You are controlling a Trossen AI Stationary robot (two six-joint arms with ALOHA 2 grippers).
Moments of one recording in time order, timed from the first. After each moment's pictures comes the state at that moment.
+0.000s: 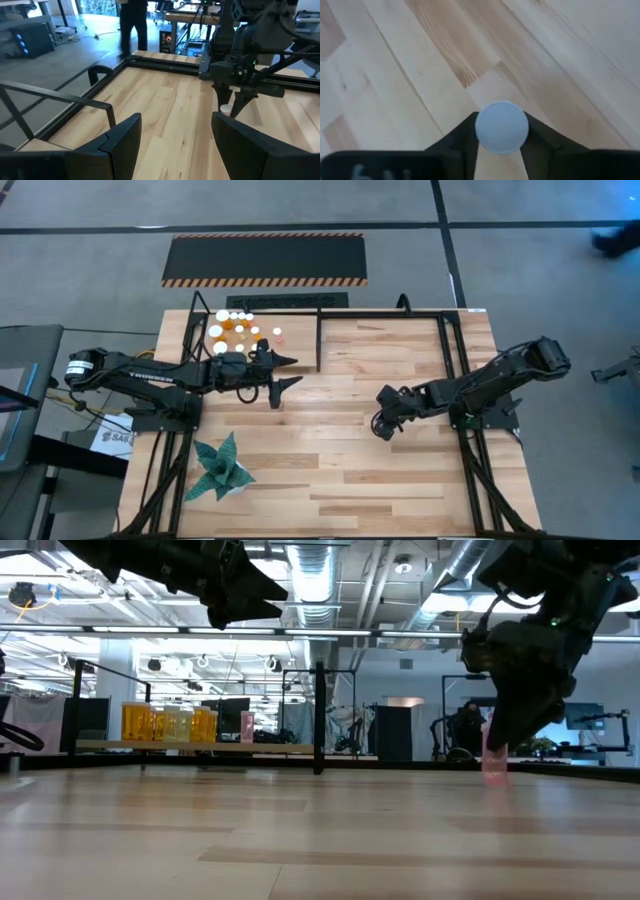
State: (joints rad) left arm 0.05 1.13 0.61 0.31 -0.21 -0.08; right arm 0.19 1.32 0.59 -0.30 0.15 0.85
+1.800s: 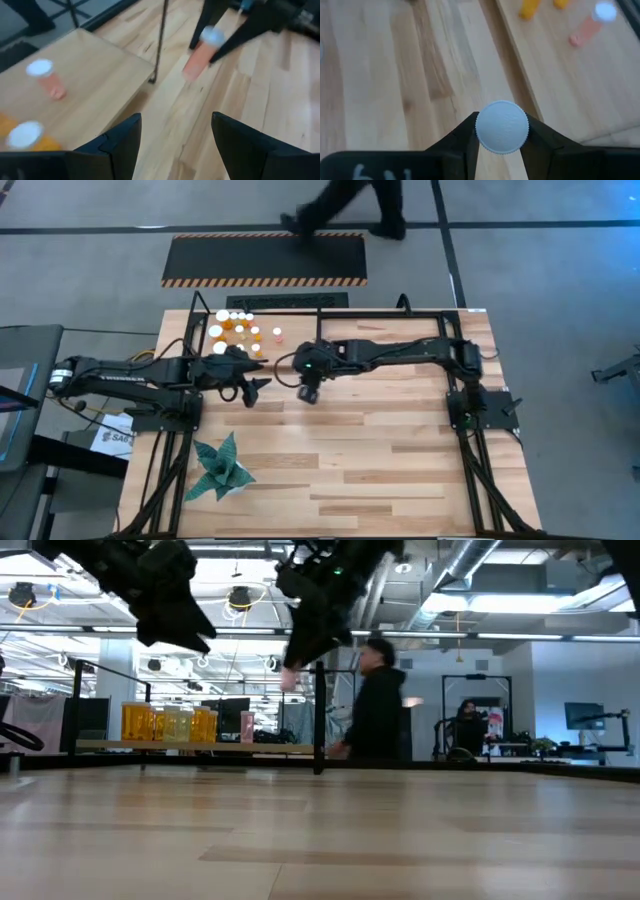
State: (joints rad) left arm 0.05 0.86 0.61 -0.35 -0.28 -0.37; right arm -0.07 1.97 1.70 -0.62 0.16 0.15
